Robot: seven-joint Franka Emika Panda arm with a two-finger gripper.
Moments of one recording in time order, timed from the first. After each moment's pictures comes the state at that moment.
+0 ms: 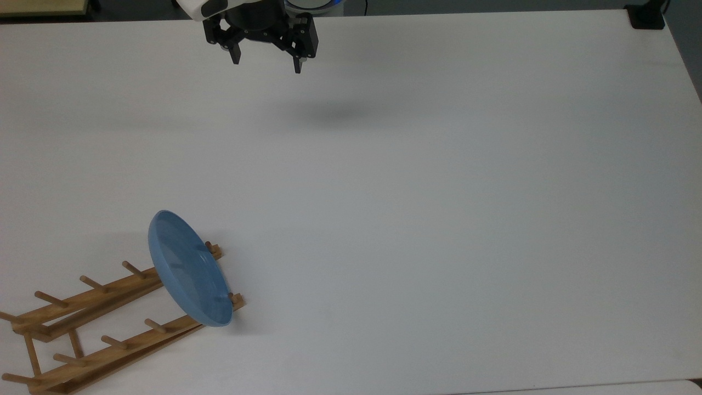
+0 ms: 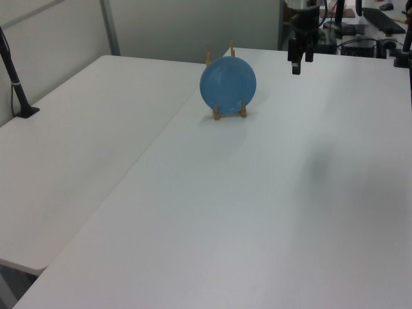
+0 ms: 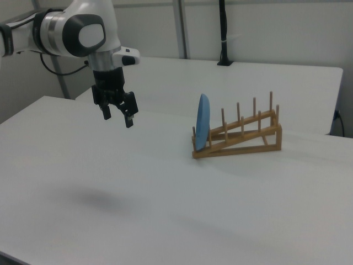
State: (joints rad) arm 0.08 0.07 -0.10 -1.67 0.00 1.69 0.12
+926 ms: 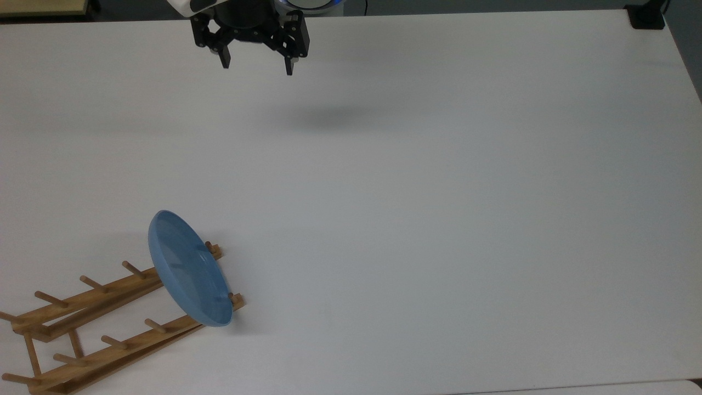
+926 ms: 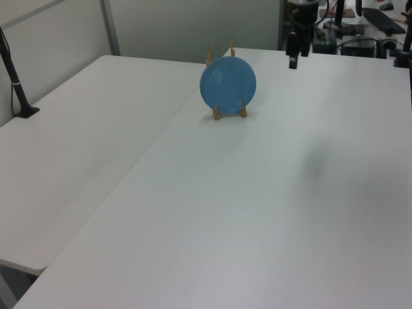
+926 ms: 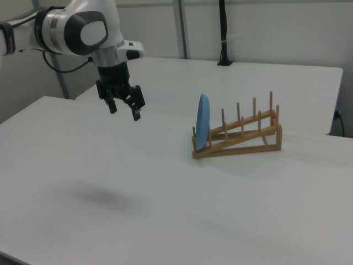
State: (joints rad) arm 0.07 0.07 -0.10 -1.66 0.00 1.76 0.05
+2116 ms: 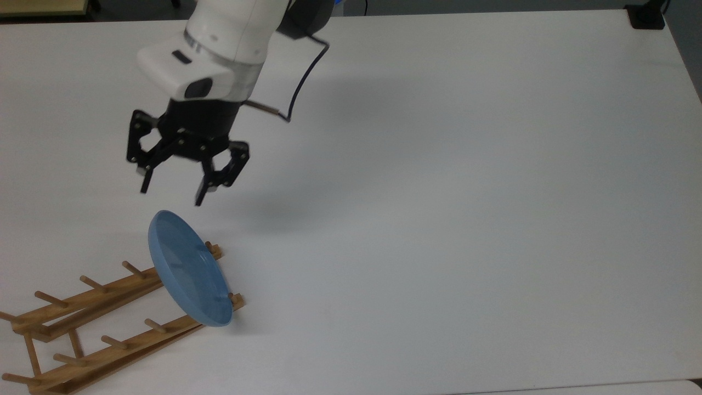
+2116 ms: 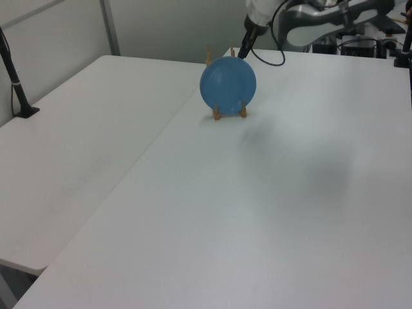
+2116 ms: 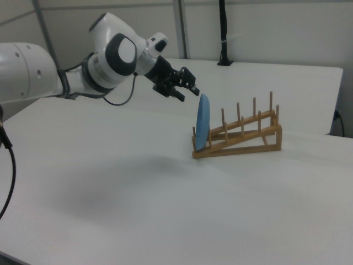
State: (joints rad) arm 0.07 0.38 -0.15 -1.51 -0.55 2.38 0.14
